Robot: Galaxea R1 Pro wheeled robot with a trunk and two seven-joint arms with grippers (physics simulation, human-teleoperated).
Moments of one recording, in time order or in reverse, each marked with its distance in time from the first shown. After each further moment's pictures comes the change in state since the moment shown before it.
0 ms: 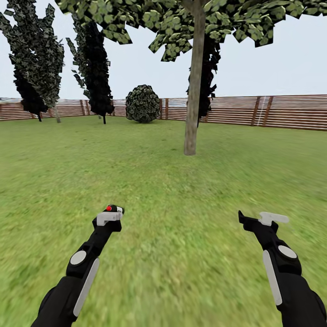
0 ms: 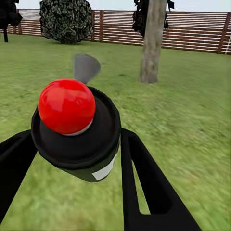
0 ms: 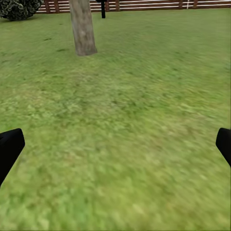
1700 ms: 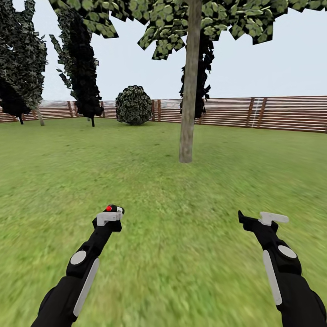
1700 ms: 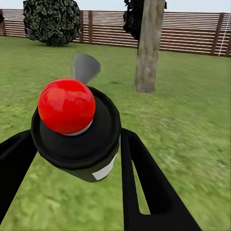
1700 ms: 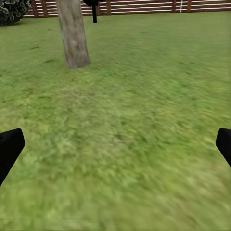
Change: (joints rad) left arm 0.000 0.000 -0.001 0.001 0.000 0.001 0.000; right arm 0.000 0.000 0.002 -0.002 0.000 0.000 0.000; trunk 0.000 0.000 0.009
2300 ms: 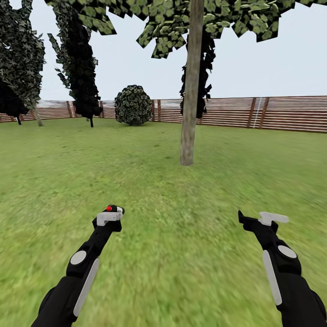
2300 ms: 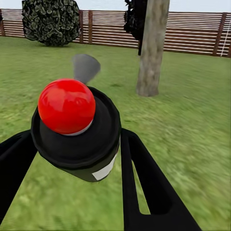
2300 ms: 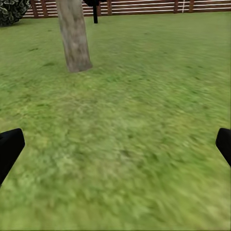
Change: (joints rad) left arm 0.000 0.000 0.000 0.000 0.000 0.000 0.000; right arm 0.000 0.000 0.000 0.000 0.000 0.000 0.000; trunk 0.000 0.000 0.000
